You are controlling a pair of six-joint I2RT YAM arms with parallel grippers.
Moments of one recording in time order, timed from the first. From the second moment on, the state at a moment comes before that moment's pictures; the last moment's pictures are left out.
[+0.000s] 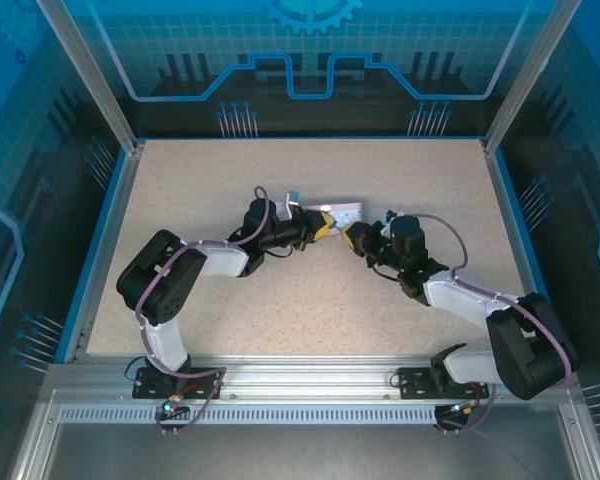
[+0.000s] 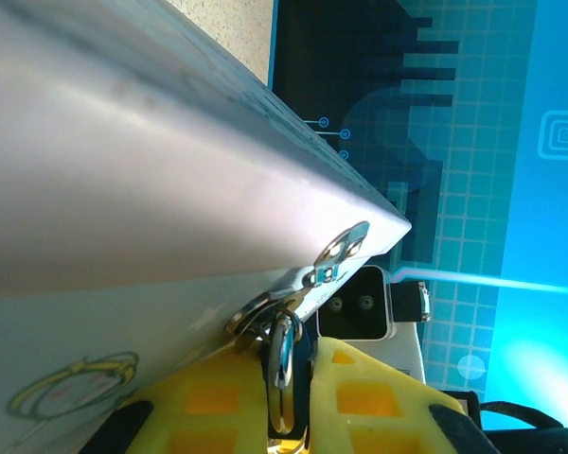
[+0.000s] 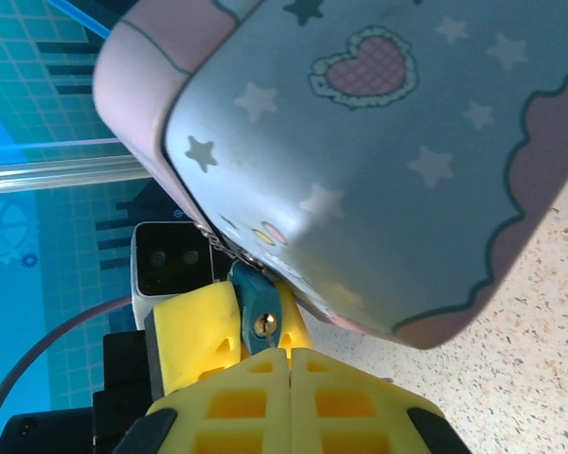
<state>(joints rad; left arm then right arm) -0.52 1.83 0.85 0.79 0.58 -1.45 0.43 1.30 0.53 0.41 -0.30 1.44</state>
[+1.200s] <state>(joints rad) -0.53 1.83 0.85 0.83 0.52 -1.53 0.41 1.45 0.50 0.72 -0.32 1.45</state>
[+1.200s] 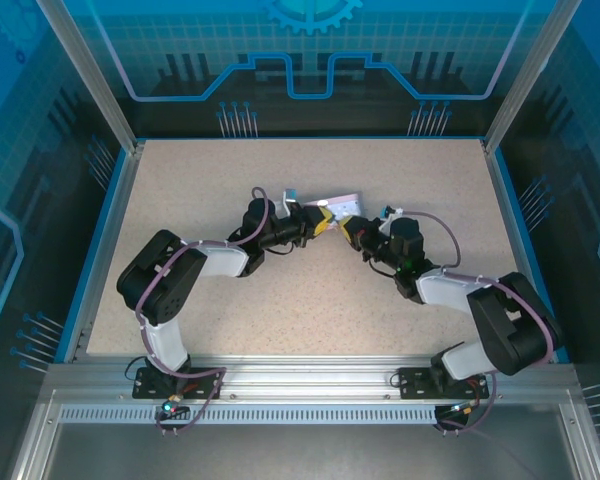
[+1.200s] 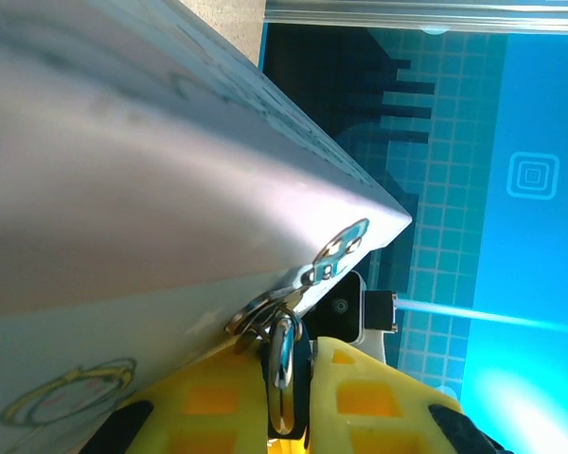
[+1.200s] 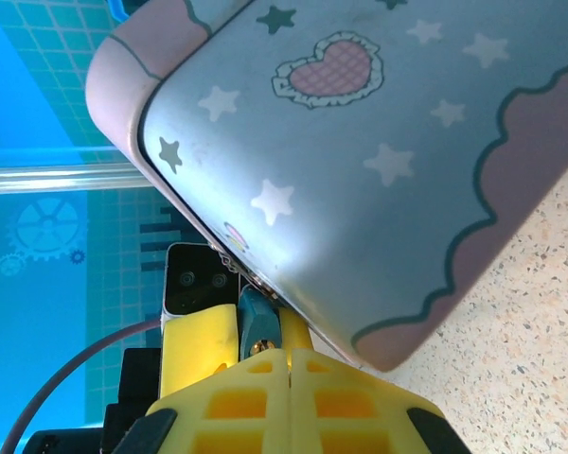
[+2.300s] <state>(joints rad) -0.52 1.83 0.85 0.81 0.41 -1.53 0.39 1.65 0.64 0.78 -0.42 1.43</state>
